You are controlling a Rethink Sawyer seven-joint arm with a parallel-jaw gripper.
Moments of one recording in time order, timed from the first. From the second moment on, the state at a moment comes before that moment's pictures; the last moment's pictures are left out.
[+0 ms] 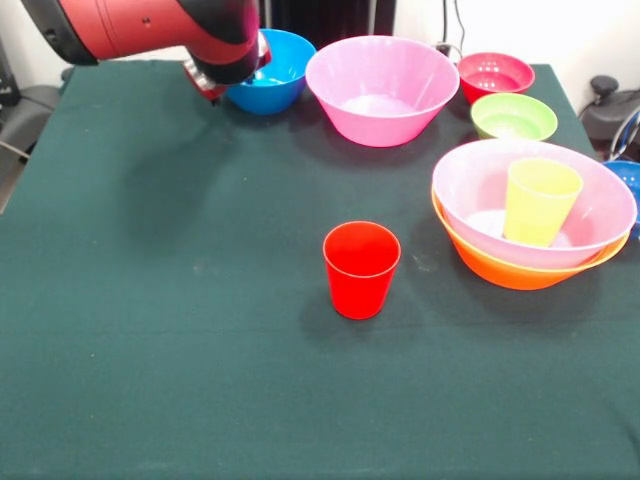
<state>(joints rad) -0.92 -0.33 0.67 1.65 -0.91 1.34 1.39</state>
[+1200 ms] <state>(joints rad) -0.91 -0.29 0.67 1.65 -0.95 1.34 1.39</state>
